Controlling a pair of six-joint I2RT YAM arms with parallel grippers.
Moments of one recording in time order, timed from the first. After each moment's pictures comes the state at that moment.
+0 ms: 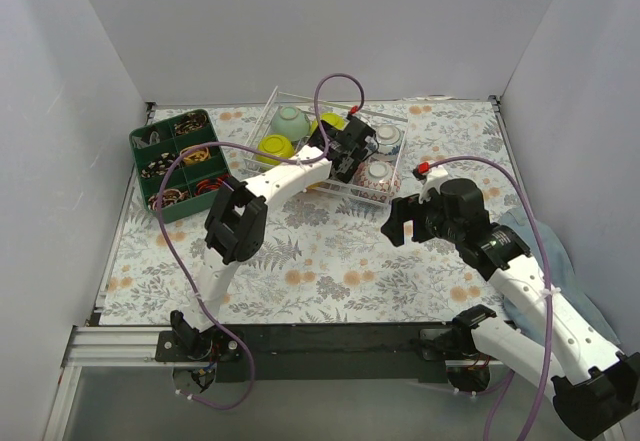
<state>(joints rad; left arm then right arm) -0.78 2.23 1.98 -0.70 -0.64 -0.02 0.50 0.84 0.77 -0.53 -0.17 0.21</state>
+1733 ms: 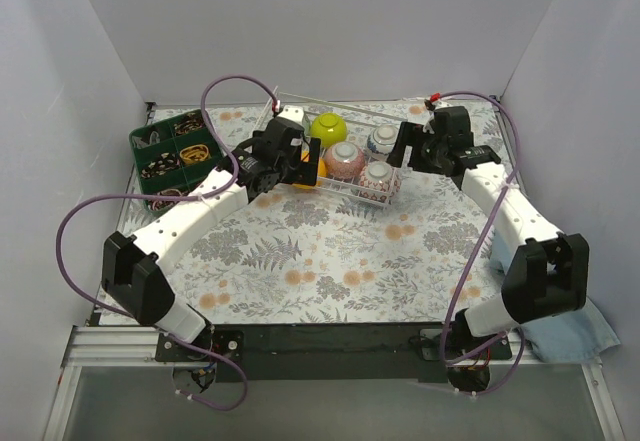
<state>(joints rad) -0.67 1.54 1.44 -0.62 -0.34 -0.32 0.26 1.45 1.20 -0.44 -0.14 0.36</state>
